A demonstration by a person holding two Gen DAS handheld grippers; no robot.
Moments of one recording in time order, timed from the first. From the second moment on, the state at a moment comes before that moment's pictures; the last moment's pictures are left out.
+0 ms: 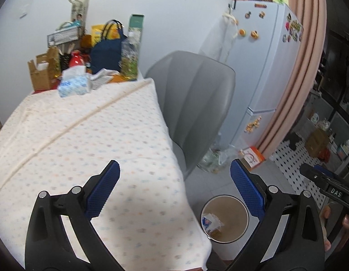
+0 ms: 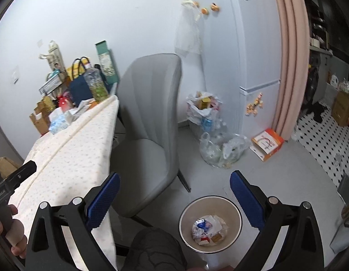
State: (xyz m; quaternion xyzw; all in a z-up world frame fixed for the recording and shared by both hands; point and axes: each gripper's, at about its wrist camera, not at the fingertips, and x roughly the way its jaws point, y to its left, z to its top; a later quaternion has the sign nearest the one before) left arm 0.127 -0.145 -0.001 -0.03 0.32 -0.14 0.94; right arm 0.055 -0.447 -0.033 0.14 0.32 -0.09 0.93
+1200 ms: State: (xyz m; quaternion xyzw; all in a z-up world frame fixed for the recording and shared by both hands) left arm 0.019 0.017 0.047 -0.06 0.25 -0.01 0.97; right arm 0.017 -0.277 0.031 0.06 0.25 0.05 0.96
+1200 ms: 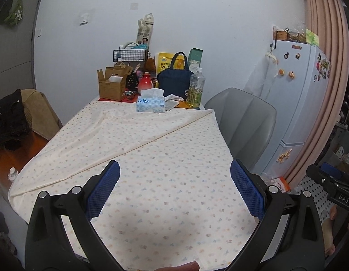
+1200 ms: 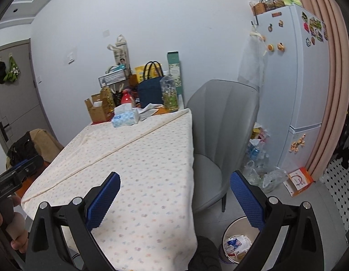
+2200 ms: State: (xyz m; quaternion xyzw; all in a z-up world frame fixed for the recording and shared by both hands) left arm 0.015 0.010 0.042 -0.05 0.25 -0.01 0.97; right arm 0.015 -0.274 0.017 0.07 0.26 0.07 0.96
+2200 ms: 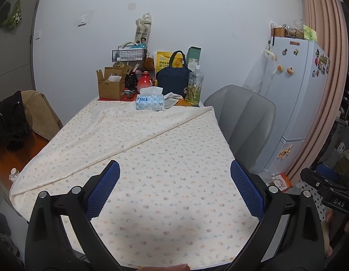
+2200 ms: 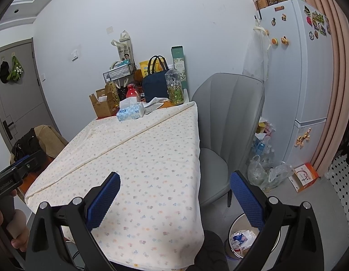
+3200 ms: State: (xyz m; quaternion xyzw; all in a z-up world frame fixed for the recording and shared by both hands) left arm 0.015 0.012 0.037 -0.06 0.25 -0.01 0.97; right arm 0.015 -0.272 0.012 0.07 0.27 0.07 0.96
